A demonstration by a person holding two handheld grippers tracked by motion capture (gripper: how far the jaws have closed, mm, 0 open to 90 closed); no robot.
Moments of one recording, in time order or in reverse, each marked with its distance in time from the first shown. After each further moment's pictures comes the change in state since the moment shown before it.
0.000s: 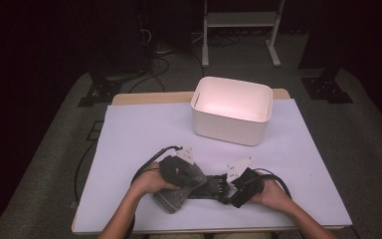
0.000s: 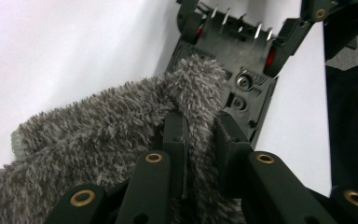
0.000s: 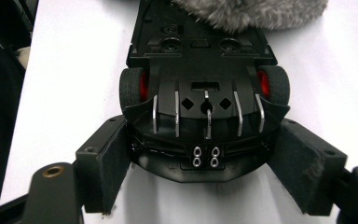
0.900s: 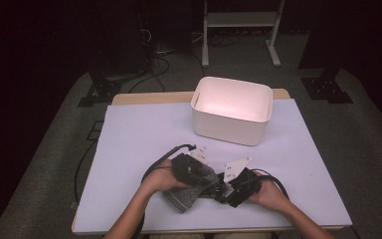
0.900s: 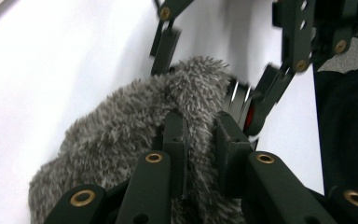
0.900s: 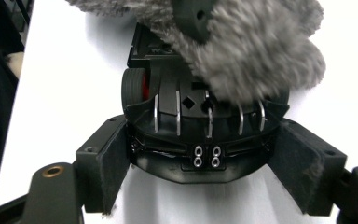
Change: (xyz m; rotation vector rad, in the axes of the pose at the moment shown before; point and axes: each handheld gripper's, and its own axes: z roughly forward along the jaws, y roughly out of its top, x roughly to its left) left arm -0.012 0.035 0.011 0.004 0.006 0.088; right arm 0.003 0.008 0.003 -0.011 -0.031 -0.017
